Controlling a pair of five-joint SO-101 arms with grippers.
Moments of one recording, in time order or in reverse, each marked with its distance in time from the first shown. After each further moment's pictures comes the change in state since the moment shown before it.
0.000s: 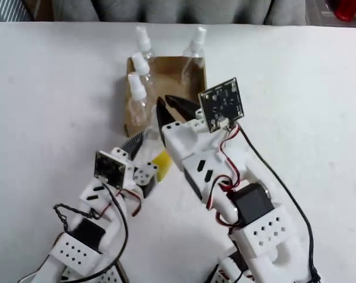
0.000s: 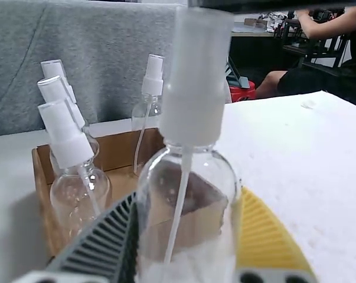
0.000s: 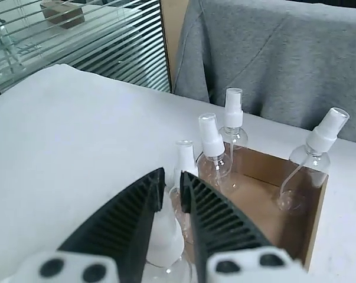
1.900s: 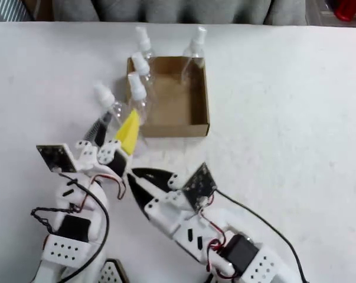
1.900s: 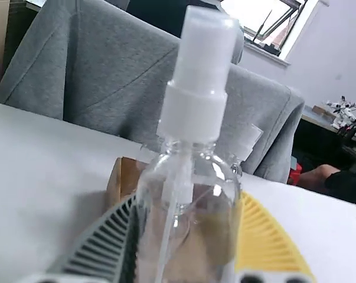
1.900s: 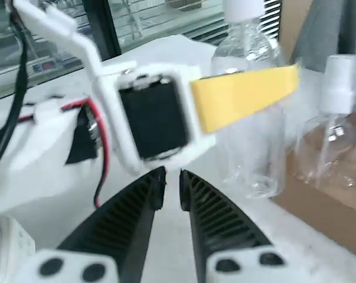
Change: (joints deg) left arm -16.5 -0.1 -4.3 0.0 19.0; right arm -22.1 -36.0 45.2 -12.7 -3.0
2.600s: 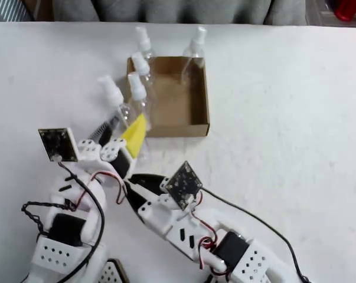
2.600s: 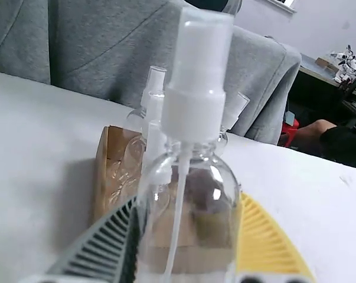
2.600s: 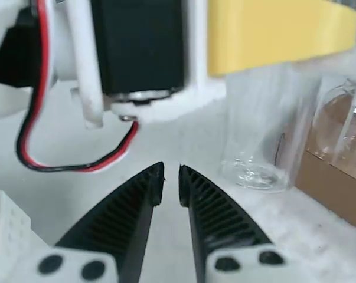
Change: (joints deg) left arm 3.8 0.0 -14.5 24.5 0.4; right arm -1.0 7.7 0.7 -4.3 0.0
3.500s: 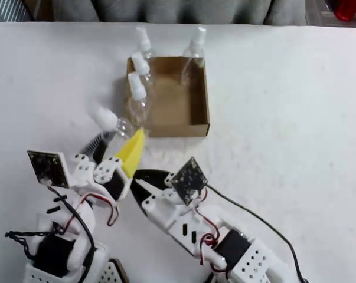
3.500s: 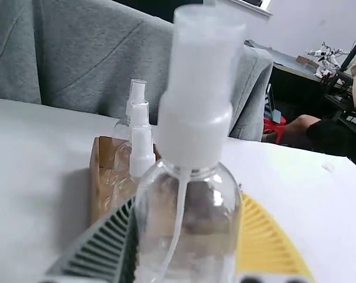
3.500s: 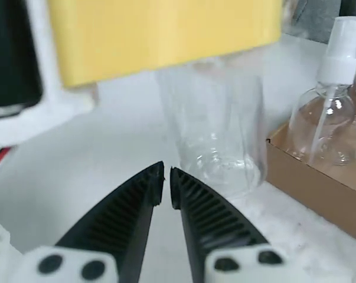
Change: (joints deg) left arm 3.8 -18.0 -3.6 19.2 -3.7; right arm 5.8 0.4 0.0 -1.4 0.1
